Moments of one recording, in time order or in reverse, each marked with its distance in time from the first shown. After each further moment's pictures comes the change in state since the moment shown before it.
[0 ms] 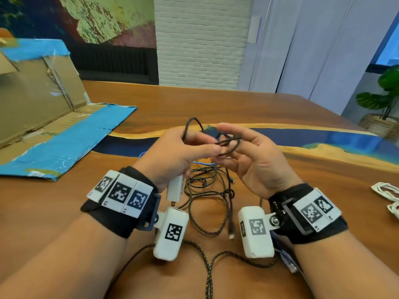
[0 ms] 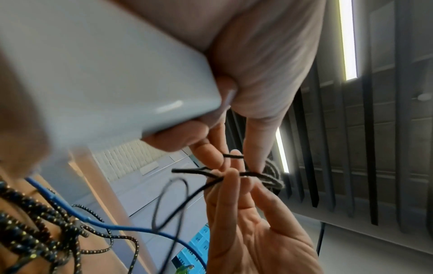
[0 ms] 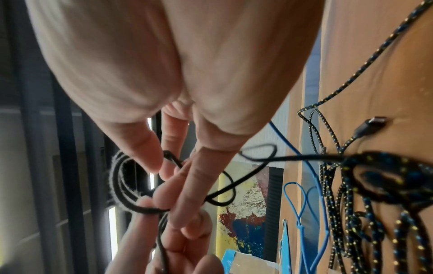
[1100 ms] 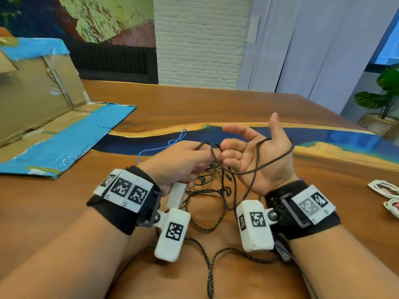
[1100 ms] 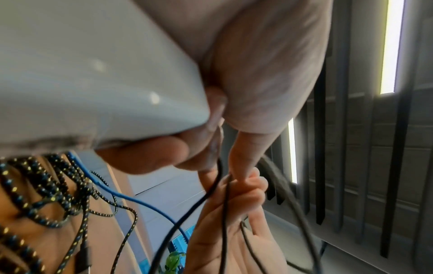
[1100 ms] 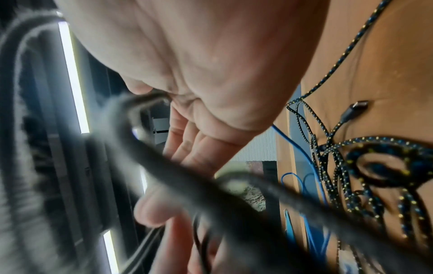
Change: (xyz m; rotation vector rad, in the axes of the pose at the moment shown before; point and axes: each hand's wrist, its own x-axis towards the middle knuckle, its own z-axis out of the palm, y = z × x) left_hand 0.000 -0.008 0.006 0.037 -0.201 -0.257; right_hand 0.002 -0.004 -0.009 0.250 0.068 0.131
